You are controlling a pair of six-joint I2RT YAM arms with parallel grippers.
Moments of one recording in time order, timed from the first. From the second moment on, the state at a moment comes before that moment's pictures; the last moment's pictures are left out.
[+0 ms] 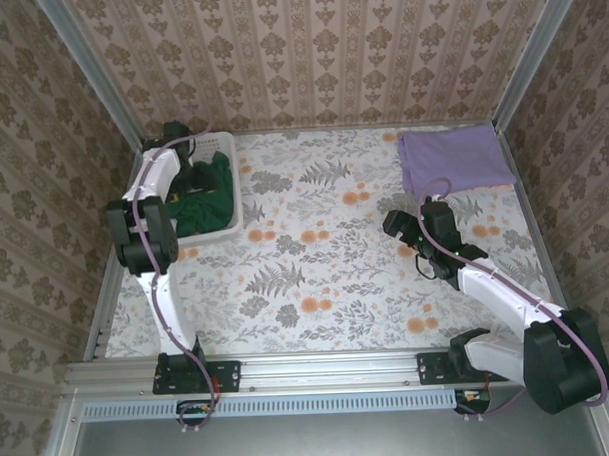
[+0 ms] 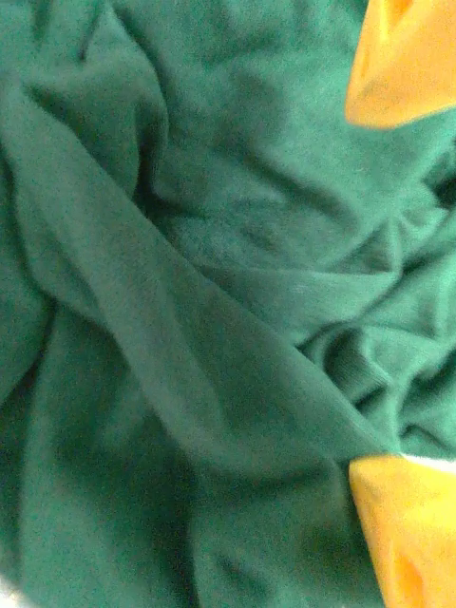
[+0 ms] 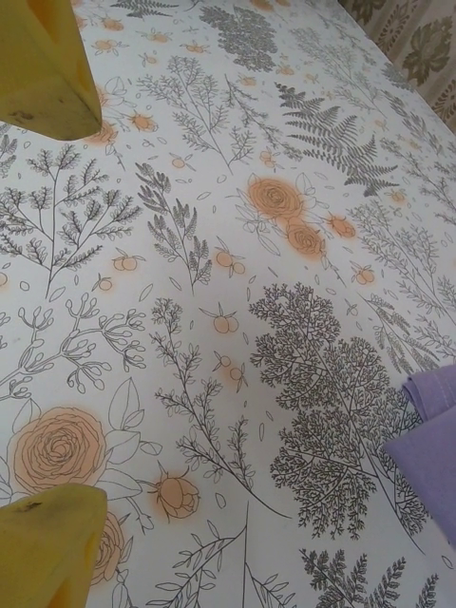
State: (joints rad) left arm -0.01 2.16 1.85 -0.98 -0.08 -0.22; right arm 0.26 1.13 0.55 -0.09 0.07 0.70
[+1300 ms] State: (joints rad) left arm -0.75 1.61 2.07 -0.61 -0.33 0.03; right arm 0.27 1.10 0.56 -0.08 0.07 0.70
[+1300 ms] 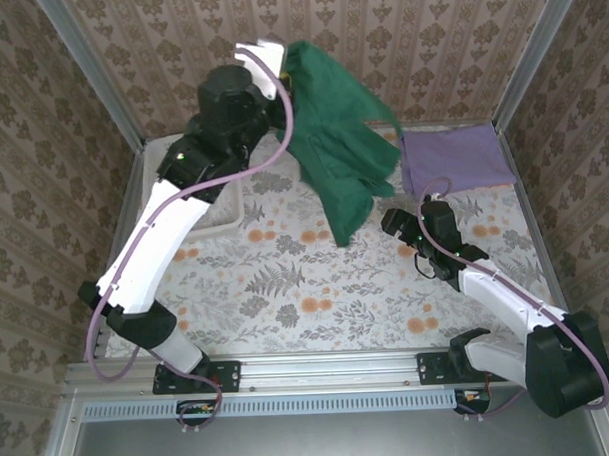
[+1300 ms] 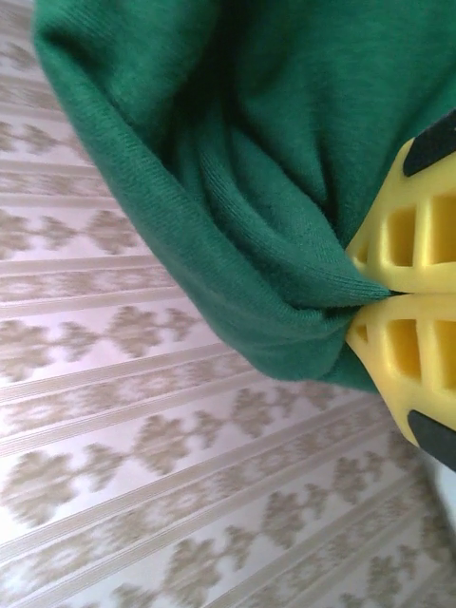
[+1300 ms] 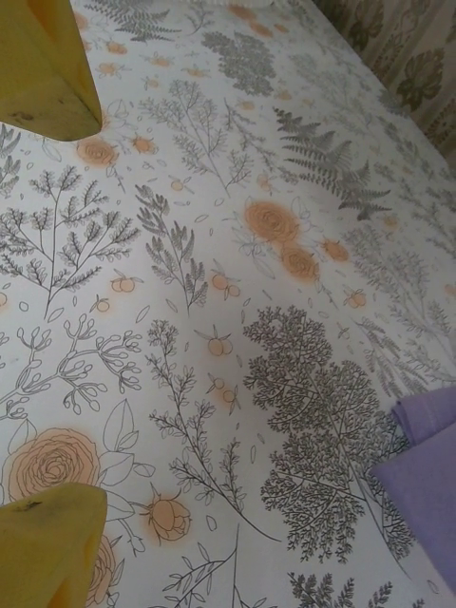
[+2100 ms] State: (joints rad) left arm -0.50 1.84 1.63 -0.86 -0.27 -0.27; right arm 0.27 1.06 0.53 -0.07 0.12 0.70
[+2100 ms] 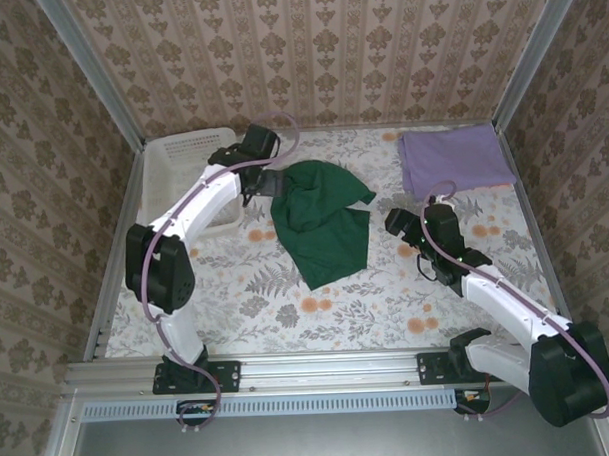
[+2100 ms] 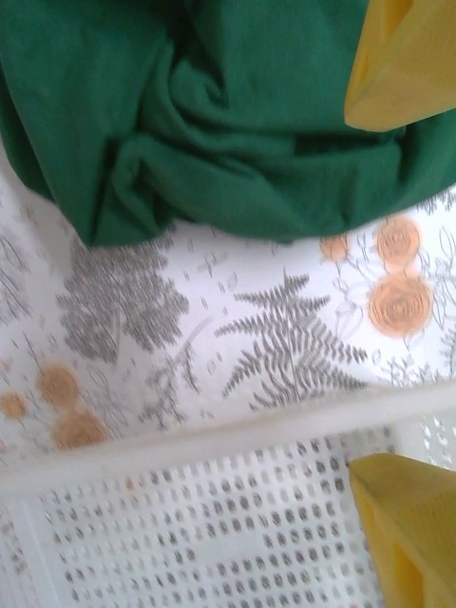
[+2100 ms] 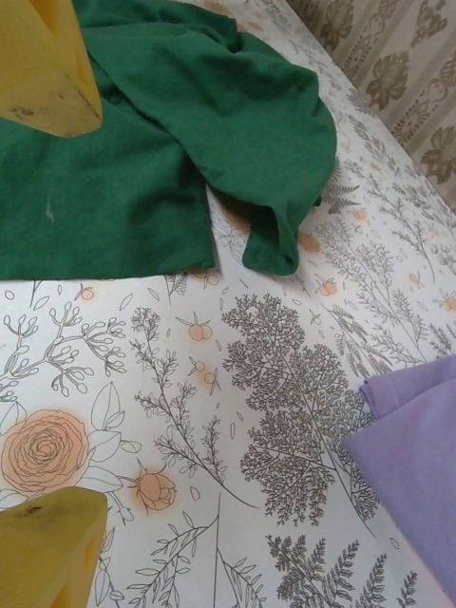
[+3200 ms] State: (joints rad) left arm -0.01 2.11 1.83 -0.92 -0.12 0.13; right arm 0.27 1.07 0.53 -0.07 0.10 0.71
